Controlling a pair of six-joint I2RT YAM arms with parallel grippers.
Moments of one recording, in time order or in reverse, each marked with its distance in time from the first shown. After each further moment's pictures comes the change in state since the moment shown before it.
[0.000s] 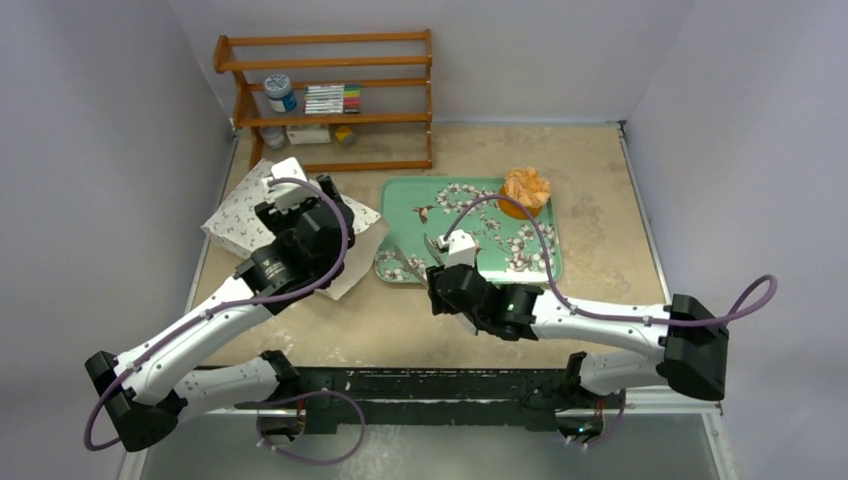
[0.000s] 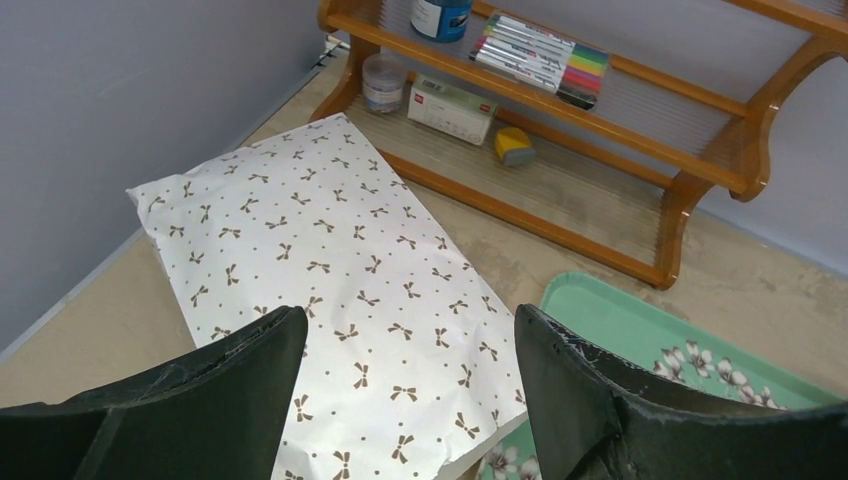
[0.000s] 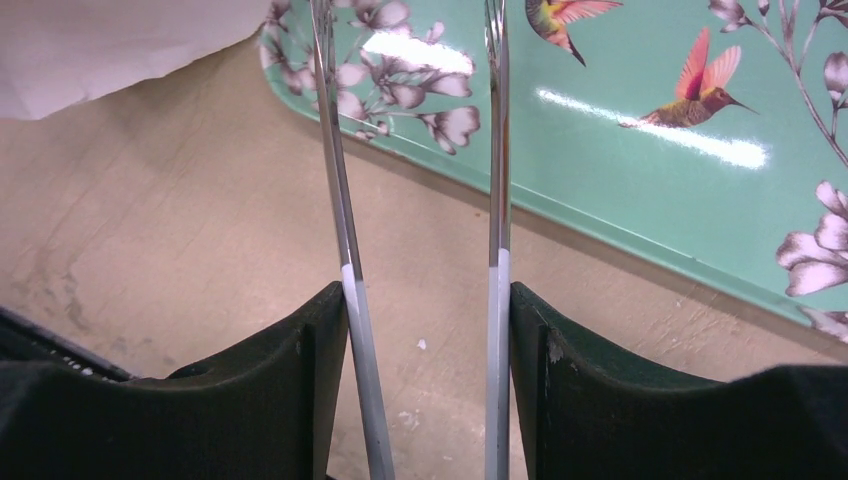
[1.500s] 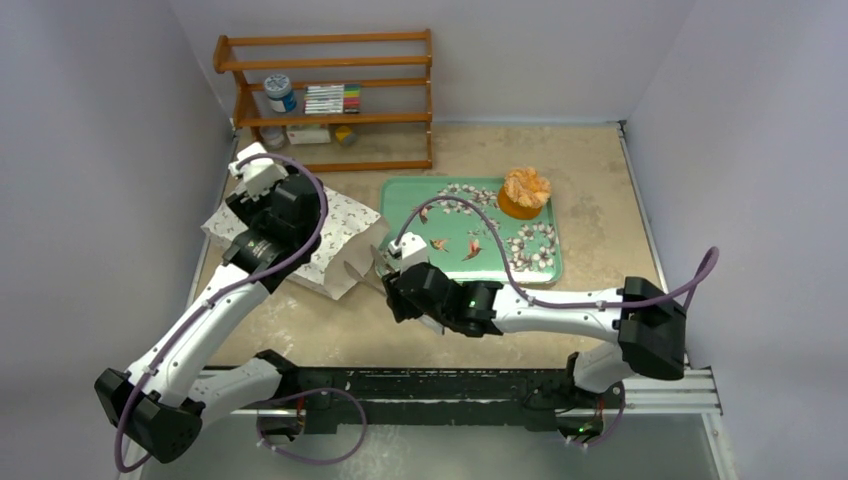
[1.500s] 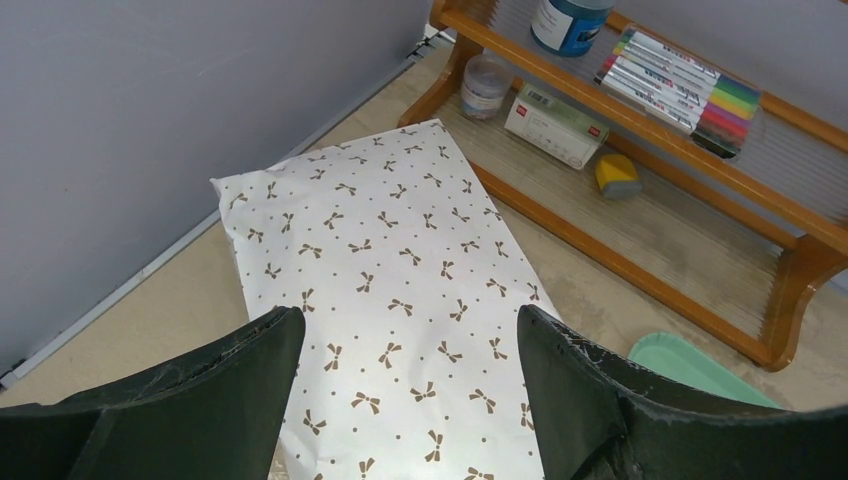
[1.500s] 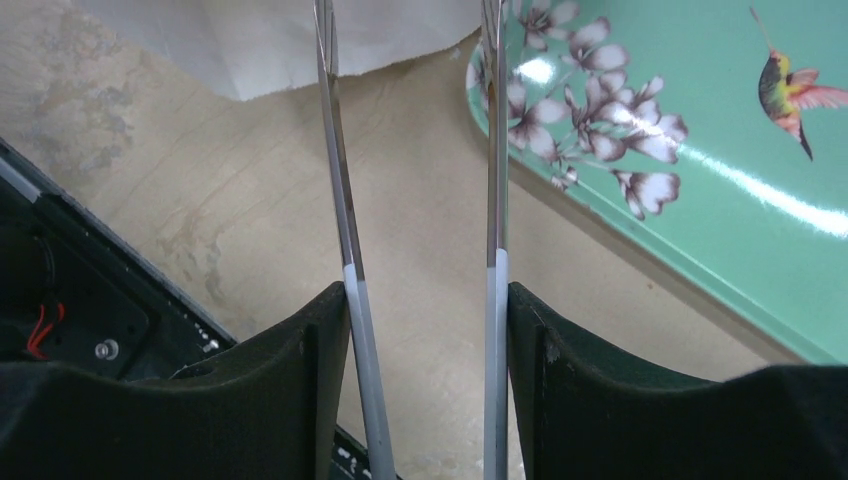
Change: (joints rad) left arm 0.320 0.036 0.005 -0.020 0.146 -0.006; right arm 0.097 0.202 0.185 0.079 -0.126 -0.068
